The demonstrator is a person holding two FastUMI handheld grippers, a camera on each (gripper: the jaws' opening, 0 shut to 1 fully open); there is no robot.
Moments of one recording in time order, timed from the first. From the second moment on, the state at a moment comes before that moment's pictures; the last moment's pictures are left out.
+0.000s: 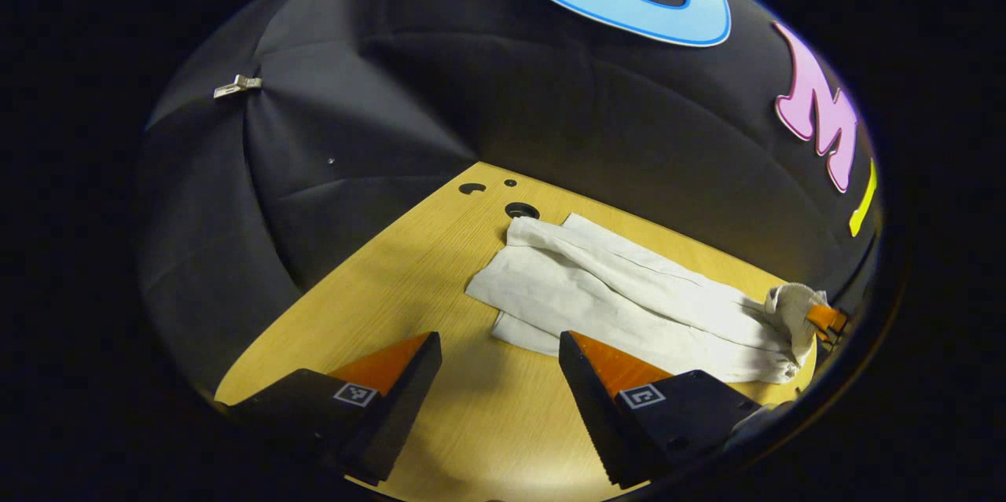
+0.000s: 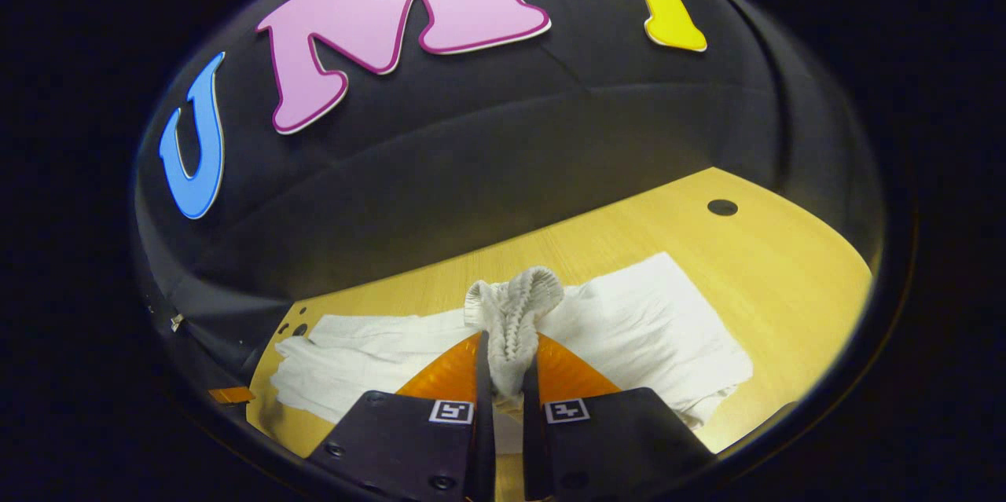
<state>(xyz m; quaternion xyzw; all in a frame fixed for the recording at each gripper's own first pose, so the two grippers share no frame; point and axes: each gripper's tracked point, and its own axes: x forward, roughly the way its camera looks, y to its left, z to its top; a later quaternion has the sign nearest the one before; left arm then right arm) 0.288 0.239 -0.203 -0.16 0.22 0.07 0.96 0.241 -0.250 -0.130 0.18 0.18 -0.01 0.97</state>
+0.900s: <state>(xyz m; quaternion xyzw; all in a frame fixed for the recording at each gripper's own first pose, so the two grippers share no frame) 0.369 0.231 -0.249 -0.08 0.27 0.13 0.95 0.112 -0.296 -0.129 0.02 0.21 0.01 0.98</state>
